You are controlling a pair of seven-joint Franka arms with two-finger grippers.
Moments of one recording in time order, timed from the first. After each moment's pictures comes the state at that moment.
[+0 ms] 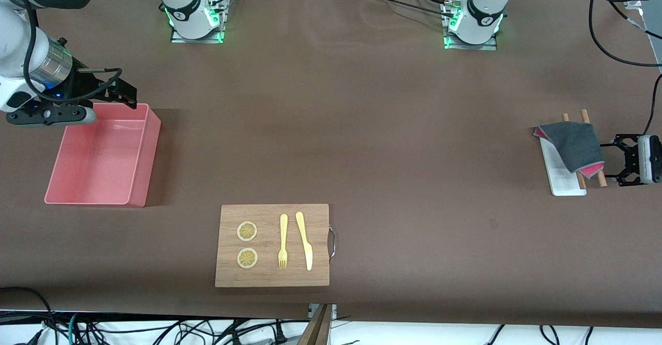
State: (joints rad) left arm 0.60 0.83 -0.01 -1.31 -0.20 1.71 2.13; right arm 0.05 0.05 0.08 -1.65 -0.03 1.60 0.05
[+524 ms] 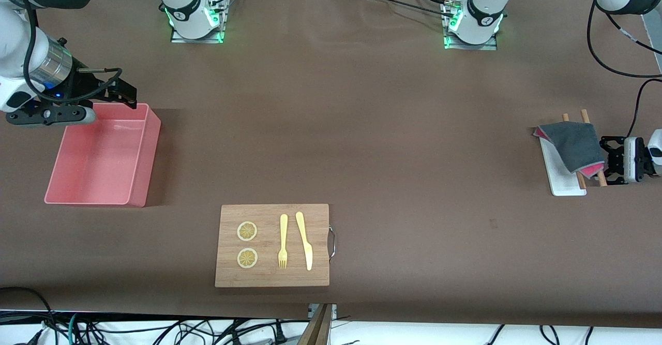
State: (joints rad) left arm 0.63 0.90 -0.01 -1.30 -0.23 1.71 2.19; right arm 0.05 0.05 0.08 -1.65 -0.03 1.60 0.05
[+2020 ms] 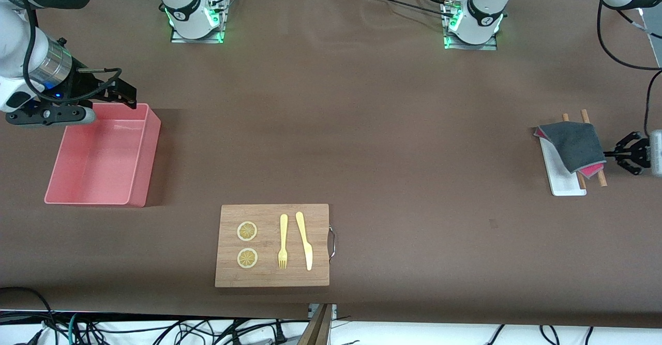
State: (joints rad) left arm 0.64 0.84 0.05 -1.22 -0.24 1.54 2.10; right arm 0.05 0.05 0.08 -1.65 -0.03 1.60 0.04
